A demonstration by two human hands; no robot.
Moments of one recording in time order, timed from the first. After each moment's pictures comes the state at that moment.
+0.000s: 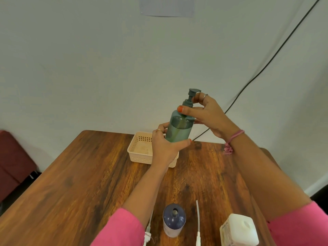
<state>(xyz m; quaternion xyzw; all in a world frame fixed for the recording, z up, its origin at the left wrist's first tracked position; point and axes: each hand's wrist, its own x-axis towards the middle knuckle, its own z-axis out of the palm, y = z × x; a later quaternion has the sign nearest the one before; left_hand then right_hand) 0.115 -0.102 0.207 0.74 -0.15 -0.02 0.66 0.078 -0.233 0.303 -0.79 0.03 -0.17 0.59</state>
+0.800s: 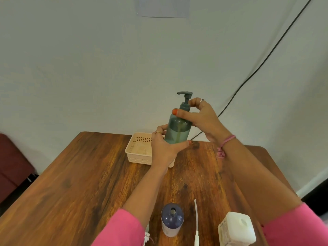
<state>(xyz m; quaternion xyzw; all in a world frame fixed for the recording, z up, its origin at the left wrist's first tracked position) 0.111 -0.109 0.201 0.74 -0.15 -0.02 0.66 0.079 -0.228 0.287 -0.78 0.08 -0.21 0.58</state>
